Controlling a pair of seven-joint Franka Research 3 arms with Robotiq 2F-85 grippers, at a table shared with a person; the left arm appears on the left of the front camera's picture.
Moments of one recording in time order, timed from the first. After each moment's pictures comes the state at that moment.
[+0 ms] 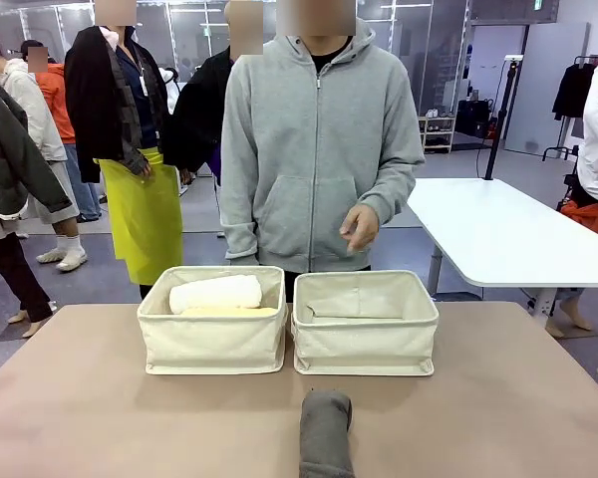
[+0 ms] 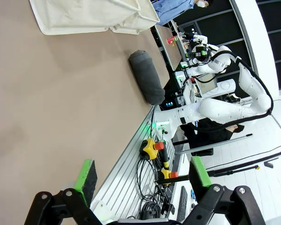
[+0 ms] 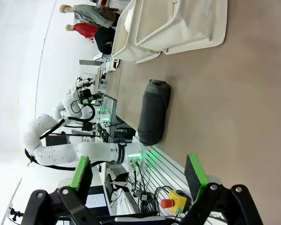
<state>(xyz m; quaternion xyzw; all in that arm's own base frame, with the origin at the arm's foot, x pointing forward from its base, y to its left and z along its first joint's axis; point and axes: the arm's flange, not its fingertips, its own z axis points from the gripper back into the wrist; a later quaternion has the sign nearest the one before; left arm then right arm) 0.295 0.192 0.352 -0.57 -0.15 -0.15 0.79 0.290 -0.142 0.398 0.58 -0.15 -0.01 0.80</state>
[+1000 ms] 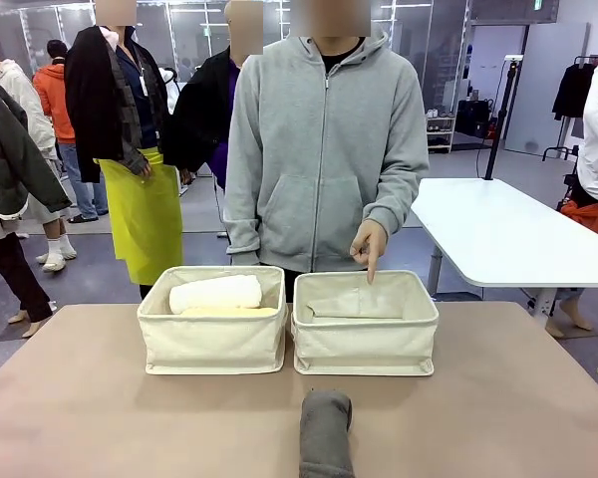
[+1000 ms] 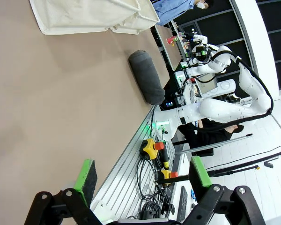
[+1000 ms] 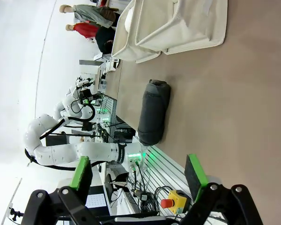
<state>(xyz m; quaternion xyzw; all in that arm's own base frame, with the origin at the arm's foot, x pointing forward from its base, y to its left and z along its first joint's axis) 0.295 0.192 0.352 -0.57 -0.15 -0.15 0.79 0.290 -0.142 0.398 0.58 -0.15 -0.01 0.80</state>
